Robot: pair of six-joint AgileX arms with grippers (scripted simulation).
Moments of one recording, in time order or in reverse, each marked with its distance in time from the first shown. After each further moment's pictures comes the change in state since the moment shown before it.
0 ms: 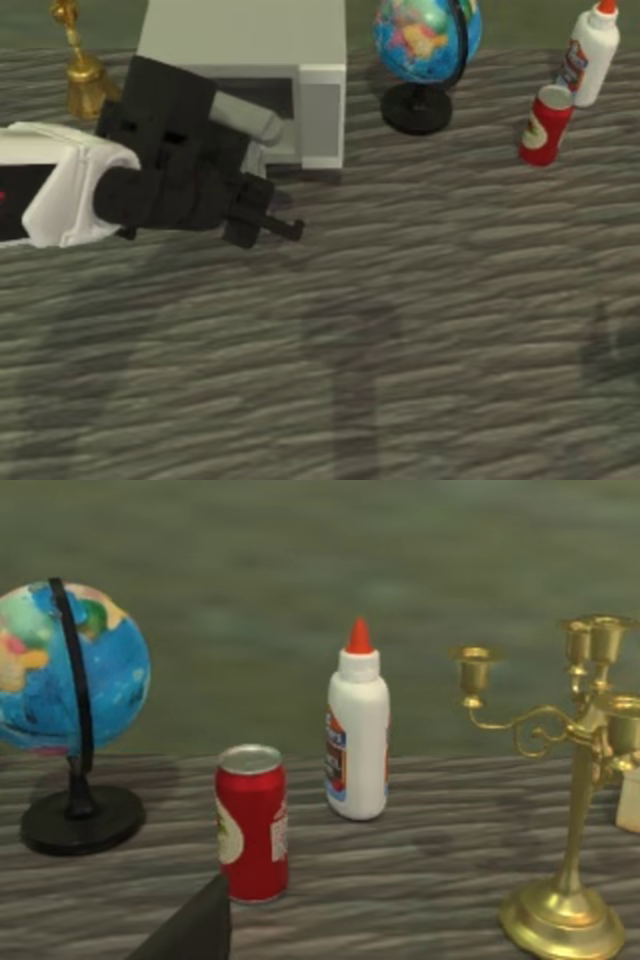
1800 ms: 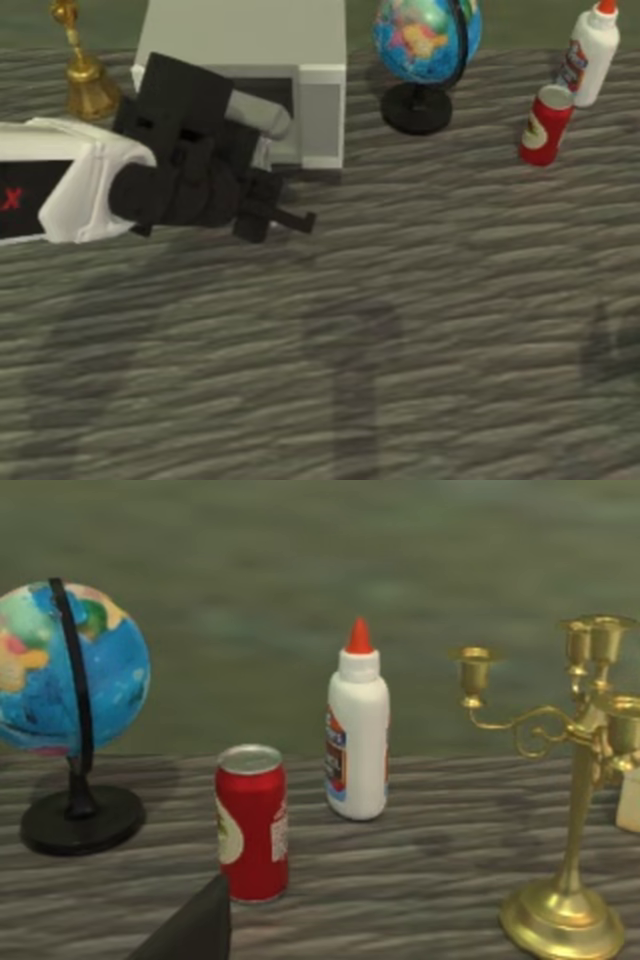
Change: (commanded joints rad) left arm -0.027 0.023 0.027 -0.003 -0.039 -0.056; right arm 0.000 0.000 0.000 0.000 0.000 0.000
